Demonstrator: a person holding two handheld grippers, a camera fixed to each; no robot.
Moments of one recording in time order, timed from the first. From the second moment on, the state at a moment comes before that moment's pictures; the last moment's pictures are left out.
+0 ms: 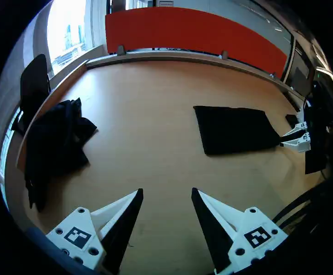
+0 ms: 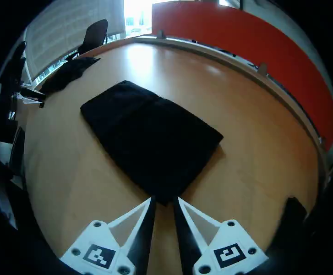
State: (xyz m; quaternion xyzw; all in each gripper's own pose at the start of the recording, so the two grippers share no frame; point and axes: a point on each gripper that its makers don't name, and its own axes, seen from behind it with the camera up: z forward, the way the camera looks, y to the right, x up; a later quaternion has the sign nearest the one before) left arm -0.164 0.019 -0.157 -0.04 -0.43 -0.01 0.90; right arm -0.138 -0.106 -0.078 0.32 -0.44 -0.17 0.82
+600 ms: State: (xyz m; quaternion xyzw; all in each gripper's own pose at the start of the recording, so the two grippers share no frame) left arm -0.163 0.016 -0.155 -0.04 -0.43 0.00 0.90; right arm -0.124 -0.112 -0.075 0.31 -0.43 -0.15 0.83
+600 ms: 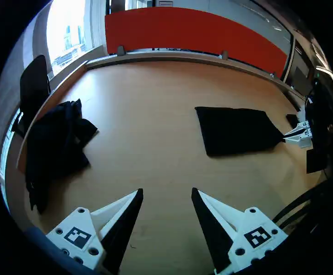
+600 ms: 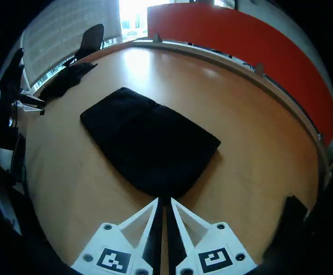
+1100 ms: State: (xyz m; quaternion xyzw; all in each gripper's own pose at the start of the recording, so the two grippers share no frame) left arm -0.160 0.017 -0.148 -0.04 -0.43 -0.01 0.90; right arm -0.070 -0.129 -0.047 0.32 -0.37 -0.17 0.86
